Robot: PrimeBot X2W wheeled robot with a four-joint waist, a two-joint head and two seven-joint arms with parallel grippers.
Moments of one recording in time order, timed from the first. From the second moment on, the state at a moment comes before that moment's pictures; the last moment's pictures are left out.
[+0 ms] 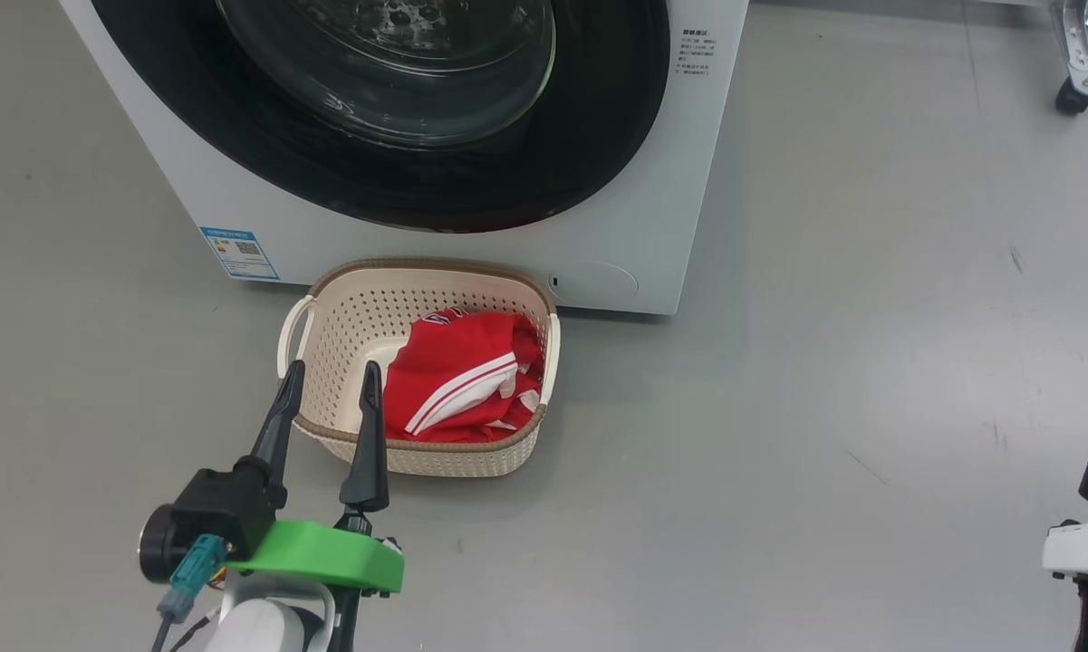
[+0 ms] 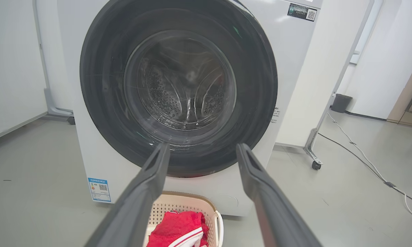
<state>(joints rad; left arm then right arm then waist) -0.12 0.04 -0.31 0.08 -0.41 0.07 -0.26 0.08 -0.06 -0.28 -0.07 0.35 0.11 -0.25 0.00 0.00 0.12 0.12</state>
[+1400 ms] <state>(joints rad) -0.06 0.03 -0.33 0.25 -0.53 0.07 -0.26 0.13 -0.06 -0.11 0.05 0.33 0.12 -0.25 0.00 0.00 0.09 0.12</state>
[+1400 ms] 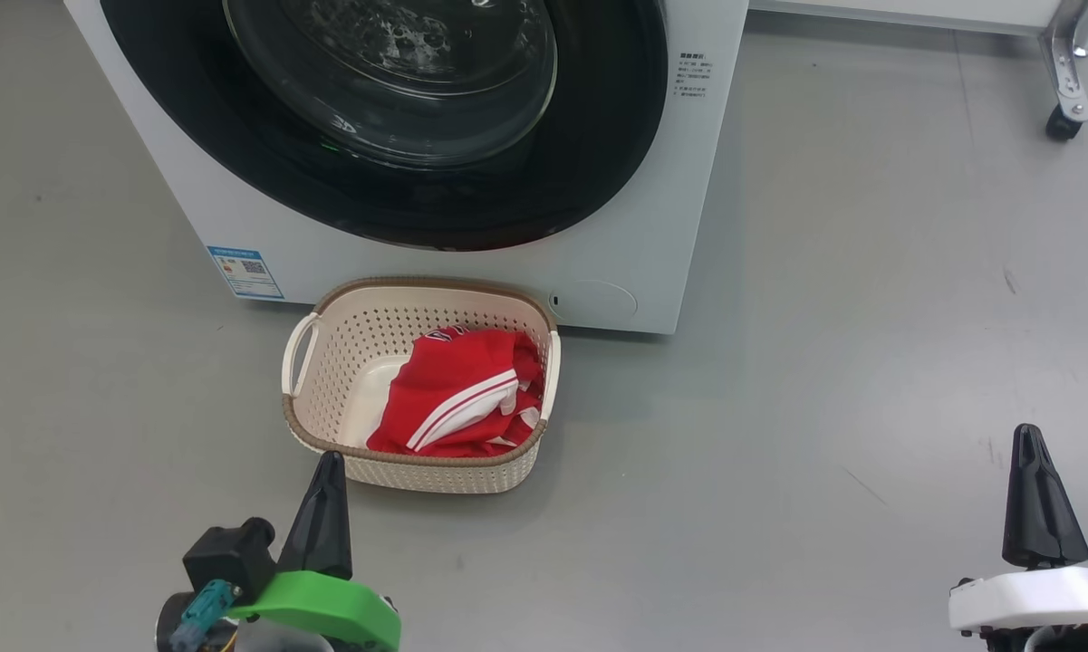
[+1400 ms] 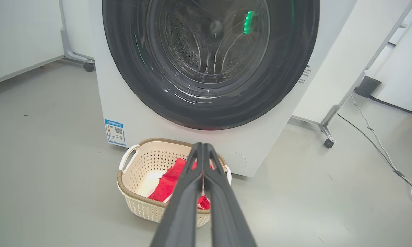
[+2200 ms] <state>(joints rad) -0.06 0.04 -0.25 0.23 -0.81 0.03 -0.19 0.11 -0.06 -0.10 0.08 0.67 0.12 -0.18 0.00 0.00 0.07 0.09</state>
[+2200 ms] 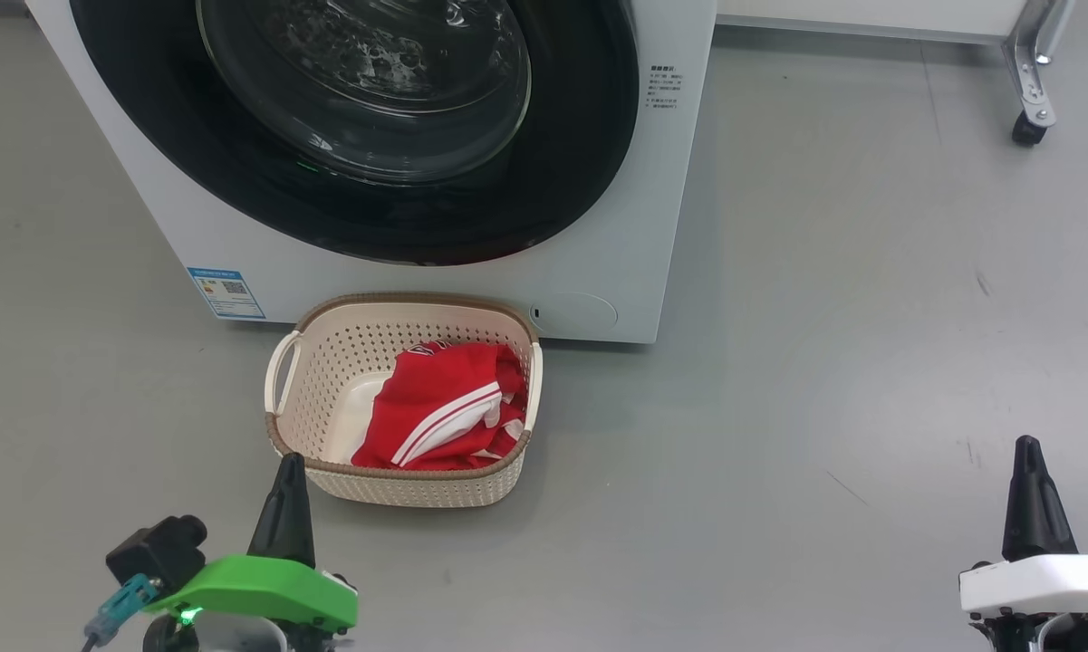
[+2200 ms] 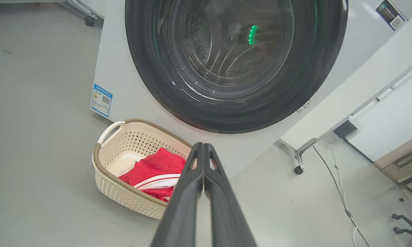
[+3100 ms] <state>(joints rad) -0.06 0.06 -0.17 0.23 -1.12 -0.01 -0.11 0.06 -0.06 -0.10 0.15 1.01 0.12 -0.09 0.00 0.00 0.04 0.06</state>
